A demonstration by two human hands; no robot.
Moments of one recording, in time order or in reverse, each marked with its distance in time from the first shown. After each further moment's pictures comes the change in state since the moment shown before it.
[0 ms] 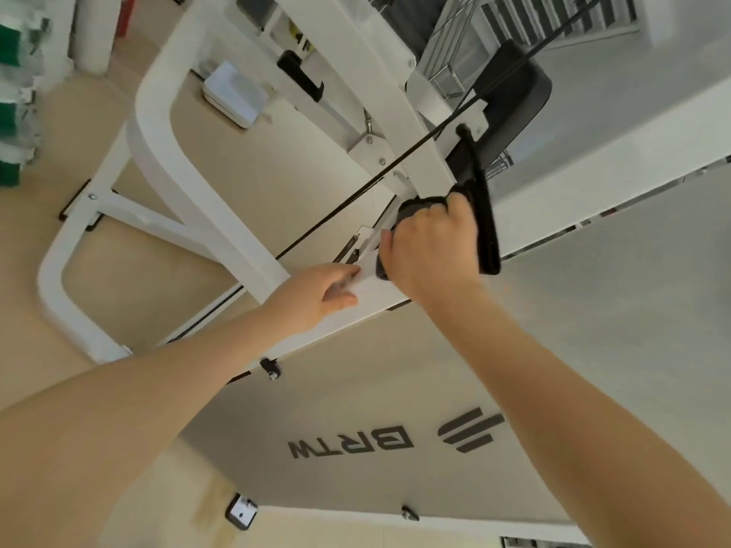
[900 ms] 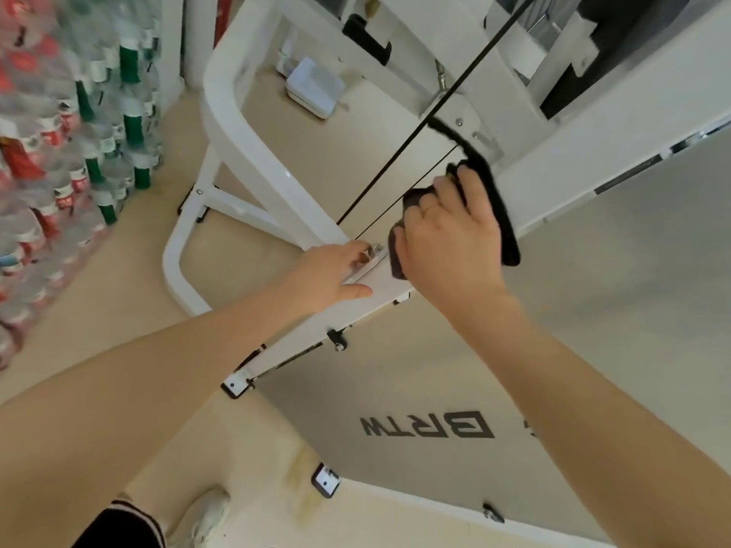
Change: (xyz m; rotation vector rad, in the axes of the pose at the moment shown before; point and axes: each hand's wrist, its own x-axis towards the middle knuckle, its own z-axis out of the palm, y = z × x) left_hand -0.027 -0.041 -0.002 0.355 -0.041 -0.159; right_hand -0.029 -0.057 0.022 0.332 0.204 0.038
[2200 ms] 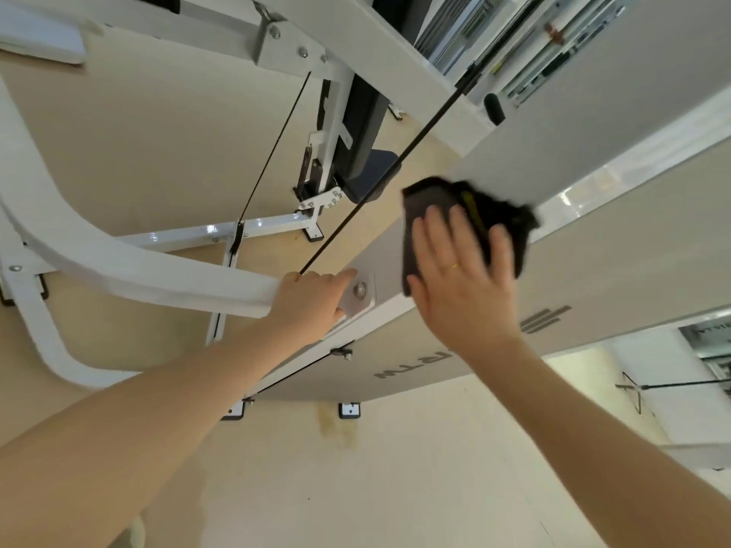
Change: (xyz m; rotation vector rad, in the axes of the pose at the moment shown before) left_hand 0.075 -0.028 -0.047 0.479 -0.414 0.501; right_hand 0.013 -0.018 -0.035 -0.331 -0.573 0.324
